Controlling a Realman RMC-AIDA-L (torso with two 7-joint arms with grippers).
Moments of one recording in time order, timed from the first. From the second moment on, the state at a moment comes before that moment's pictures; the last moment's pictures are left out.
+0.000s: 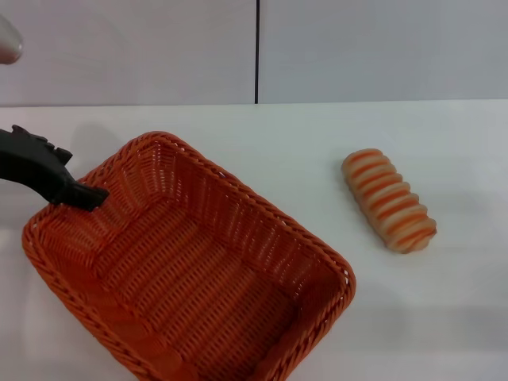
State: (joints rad) left arm -0.37 -2.07 1.18 1.66 2.59 1.64 -2.31; right arm 0.33 2.08 -0.62 0.10 -0.67 -1.77 0.04
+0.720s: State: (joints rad) left arm -0.36 -2.07 1.28 1.58 2.65 1.56 -2.30; right arm 0.32 2.08 -0.62 0.10 -0.67 -1.76 0.03
